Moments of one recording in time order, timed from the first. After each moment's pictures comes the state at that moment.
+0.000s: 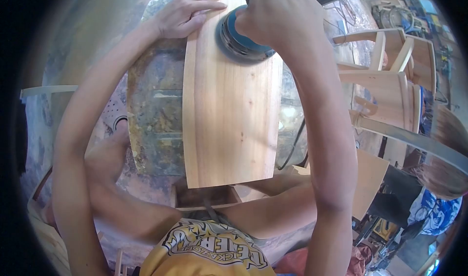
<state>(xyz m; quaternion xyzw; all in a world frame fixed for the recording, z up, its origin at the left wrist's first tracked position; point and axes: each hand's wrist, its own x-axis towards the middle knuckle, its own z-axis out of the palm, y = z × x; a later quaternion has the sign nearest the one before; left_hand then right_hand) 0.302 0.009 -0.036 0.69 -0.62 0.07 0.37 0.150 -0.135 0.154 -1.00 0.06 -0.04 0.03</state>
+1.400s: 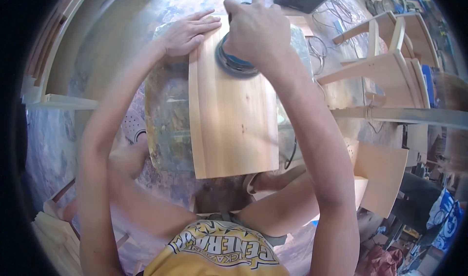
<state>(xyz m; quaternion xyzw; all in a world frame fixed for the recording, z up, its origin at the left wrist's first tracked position) 0.295 0.011 -0.006 0.71 -0.67 0.10 0.19 0.113 -0.139 0.143 -0.99 0.05 -0.09 -0.04</state>
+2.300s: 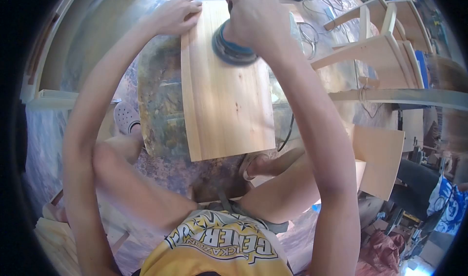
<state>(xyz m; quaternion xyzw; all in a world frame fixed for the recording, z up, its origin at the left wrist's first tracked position) 0.277 -0.003 0.055 0.82 -0.56 -0.08 -0.06 0.087 -0.144 0.133 -0.99 0.08 -0.14 -0.04</state>
